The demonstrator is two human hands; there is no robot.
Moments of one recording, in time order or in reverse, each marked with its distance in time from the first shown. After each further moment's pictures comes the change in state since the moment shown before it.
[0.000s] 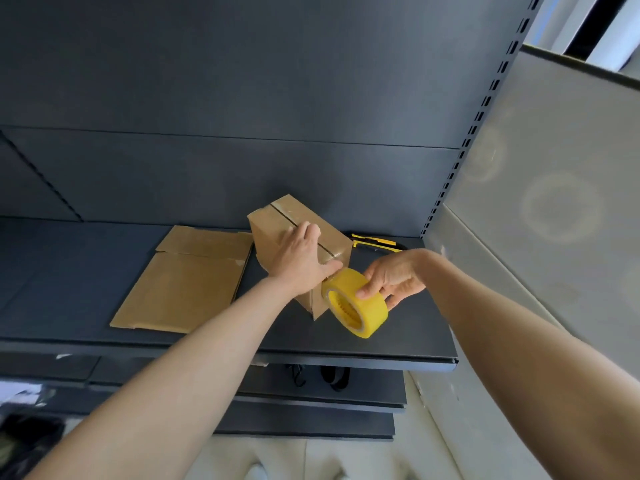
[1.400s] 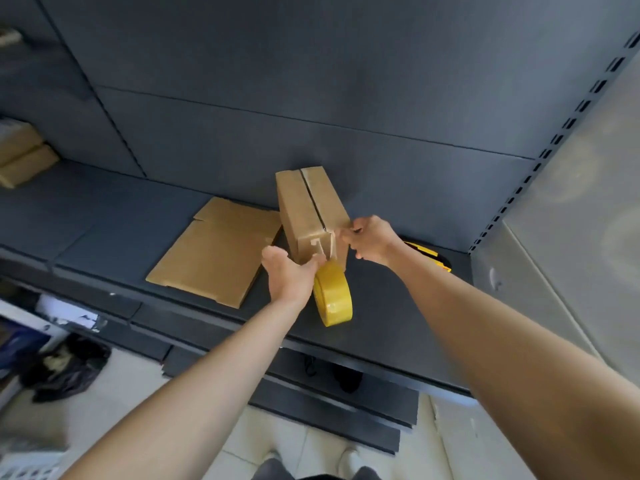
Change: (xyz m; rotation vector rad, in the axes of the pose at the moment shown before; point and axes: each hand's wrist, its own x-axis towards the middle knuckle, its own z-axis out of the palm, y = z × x) left_hand -0.046 -0.007 0.016 -0.583 0.410 -0.895; right_hand 0.060 -0.065 0.020 -0.299 0.669 -0.498
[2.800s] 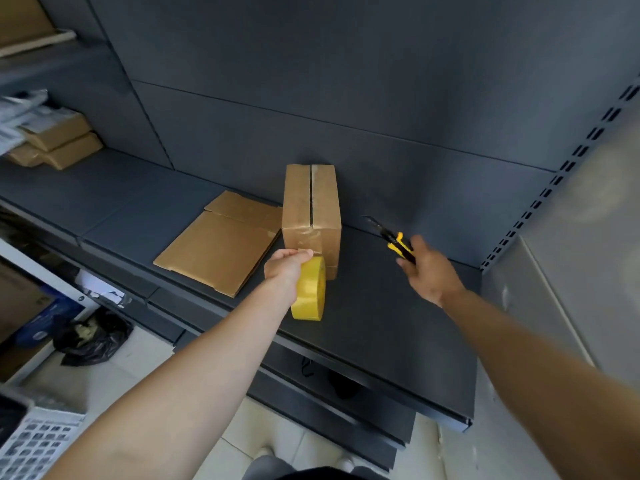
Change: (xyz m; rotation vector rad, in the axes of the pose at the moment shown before) left_hand 0.007 0.007 0.015 -0.509 -0.028 -0.446; right_hand -0.009 0.111 -0.043 -0.392 0.148 -0.312
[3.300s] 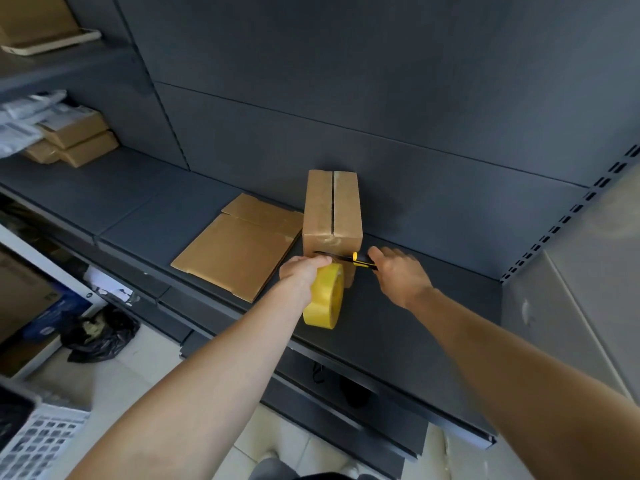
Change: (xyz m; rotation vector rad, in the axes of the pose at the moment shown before) left_hand 0.008 0.015 -0.013 0.064 -0.065 -0.102; right_hand 0.025 -0.072 0.034 -0.413 -0.099 -0.247
